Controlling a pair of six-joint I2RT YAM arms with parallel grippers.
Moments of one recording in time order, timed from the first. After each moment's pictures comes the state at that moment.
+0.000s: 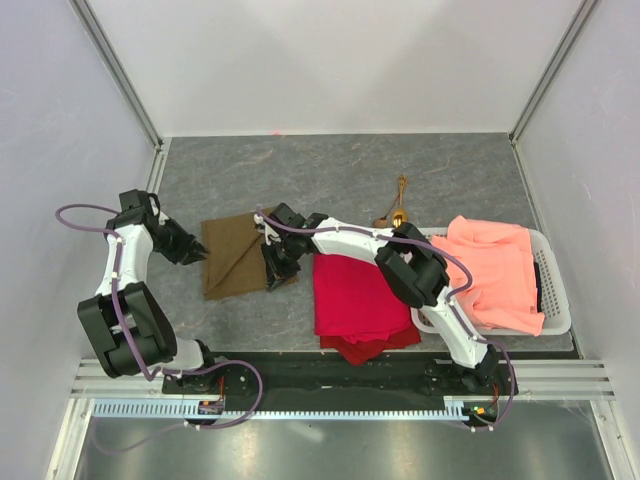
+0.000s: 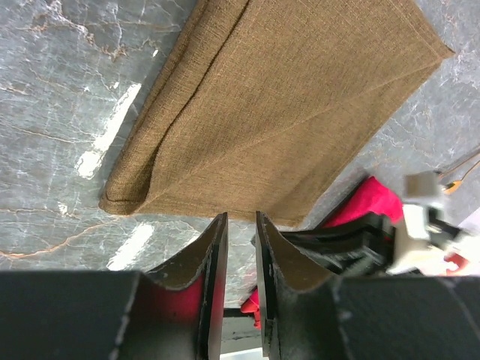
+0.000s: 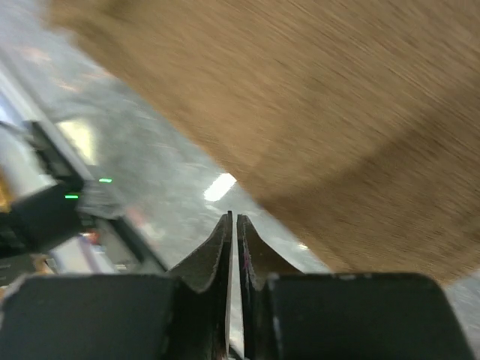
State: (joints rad) left arm 0.37 1.40 1.02 -0.84 0.35 -0.54; right arm 0.92 2.31 1.81 -0.50 -0.49 0.54
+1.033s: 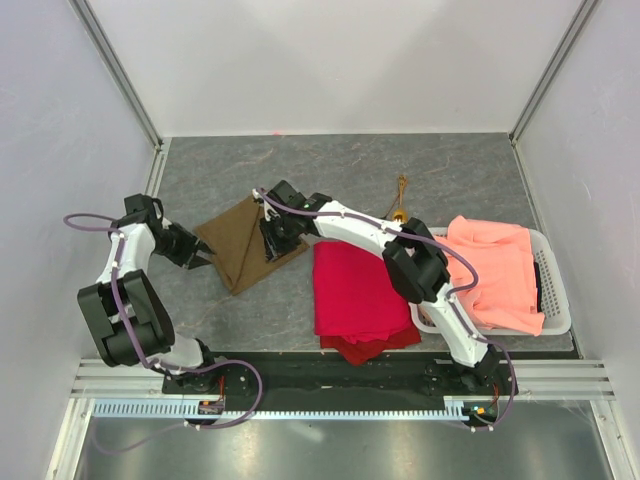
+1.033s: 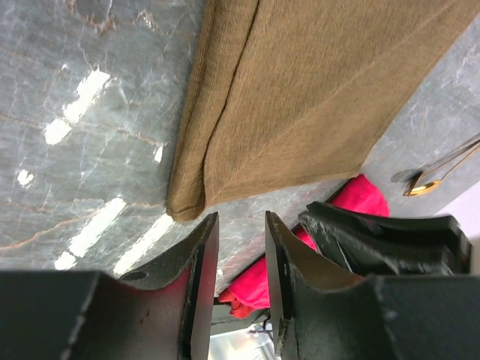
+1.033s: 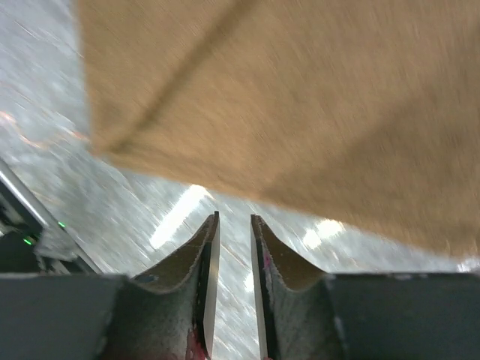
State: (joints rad) left arm 0.37 1.45 0.98 -0.82 0.40 -0.62; right arm 0.87 2.32 1.95 -0.62 -0.30 0.40
